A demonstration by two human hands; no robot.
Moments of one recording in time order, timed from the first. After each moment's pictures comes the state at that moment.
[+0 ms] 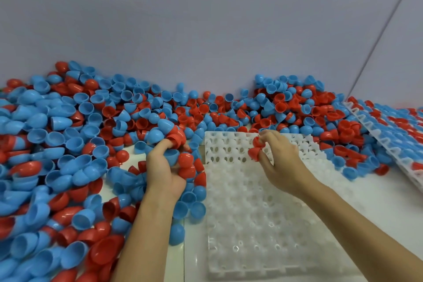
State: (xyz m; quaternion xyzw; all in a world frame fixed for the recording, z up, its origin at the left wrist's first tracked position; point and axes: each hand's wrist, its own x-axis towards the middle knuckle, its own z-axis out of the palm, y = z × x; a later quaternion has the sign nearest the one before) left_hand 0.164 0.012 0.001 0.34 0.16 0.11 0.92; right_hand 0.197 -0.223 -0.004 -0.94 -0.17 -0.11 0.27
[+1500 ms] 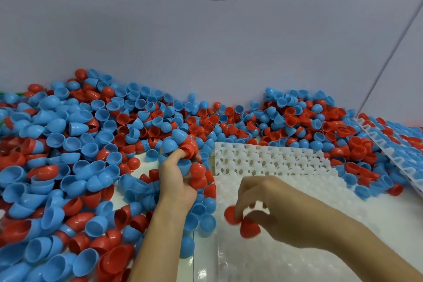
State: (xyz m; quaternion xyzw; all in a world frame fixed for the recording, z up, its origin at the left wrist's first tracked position) left_hand 0.165 0.015 -0.001 0.34 0.16 0.11 0.92; right_hand 0.130 -0.178 0.061 -0.92 -0.33 0.15 0.17
